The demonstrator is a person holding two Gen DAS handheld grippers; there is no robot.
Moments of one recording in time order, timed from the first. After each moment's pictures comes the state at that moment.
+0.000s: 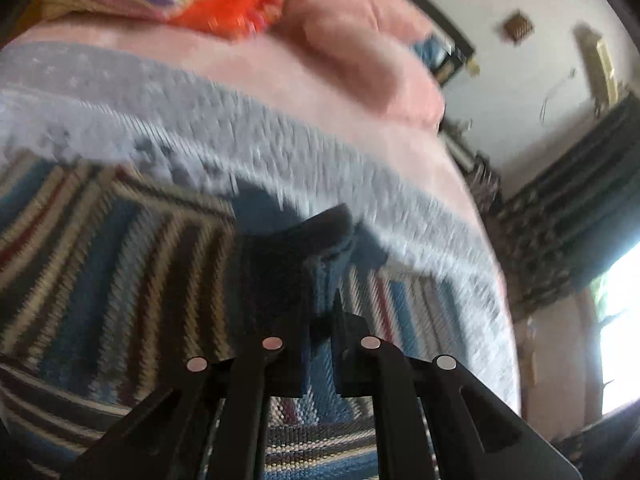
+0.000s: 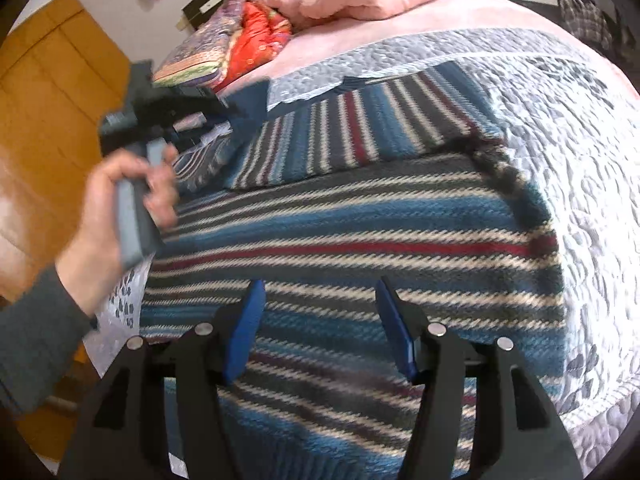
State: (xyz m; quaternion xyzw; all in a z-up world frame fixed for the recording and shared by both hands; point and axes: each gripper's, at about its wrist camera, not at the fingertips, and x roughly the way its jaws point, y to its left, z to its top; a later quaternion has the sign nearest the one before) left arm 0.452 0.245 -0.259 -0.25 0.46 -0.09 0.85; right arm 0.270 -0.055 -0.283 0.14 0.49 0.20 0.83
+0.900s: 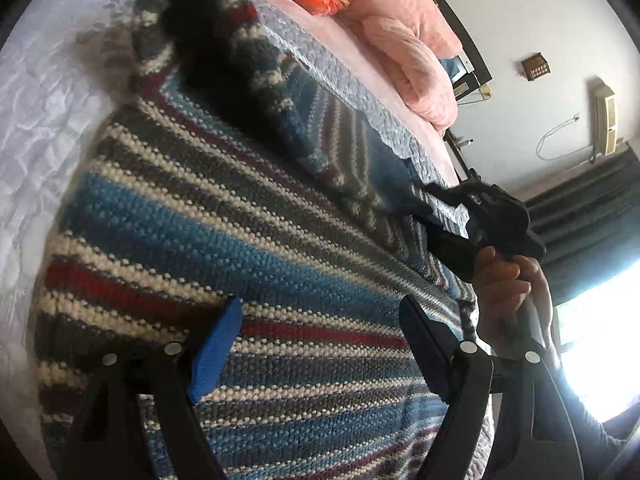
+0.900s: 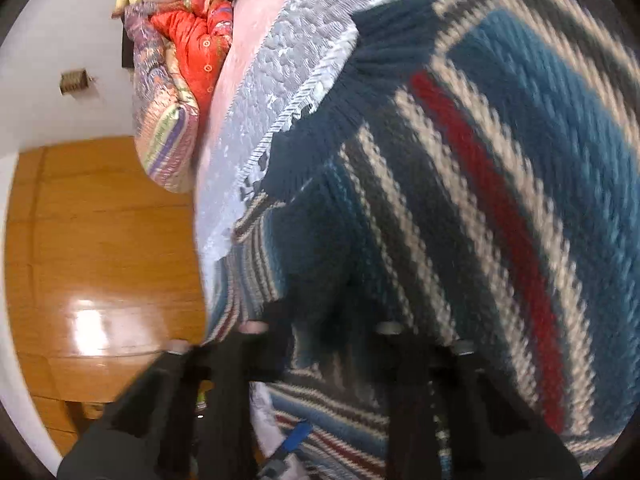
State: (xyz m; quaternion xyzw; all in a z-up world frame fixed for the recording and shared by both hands) left arm 0.286 0.351 -0.314 -0.37 0.45 -0.10 0.81; right arm 0.506 0.056 -0.362 0.39 0.61 0.24 0.64
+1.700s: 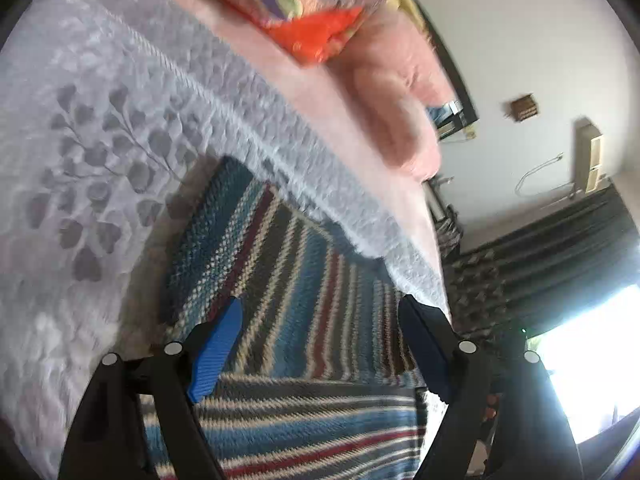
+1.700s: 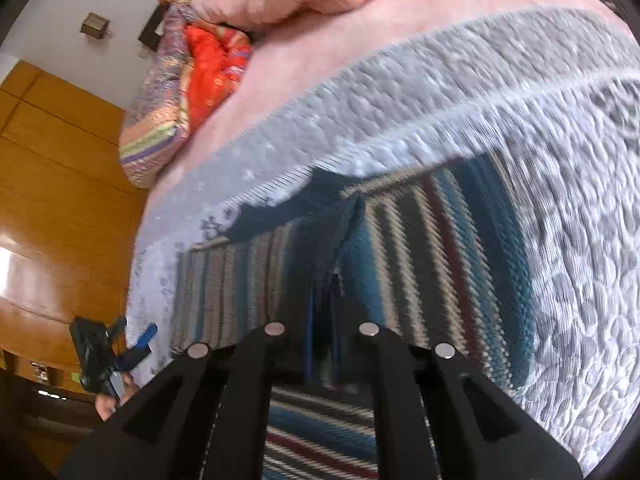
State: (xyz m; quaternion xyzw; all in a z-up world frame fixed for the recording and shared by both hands) left arm 0.395 0.429 -0.267 -0.40 0.41 -0.11 0.81; right arm 0.488 -0.049 -0.292 0.23 0.55 0.20 0.77
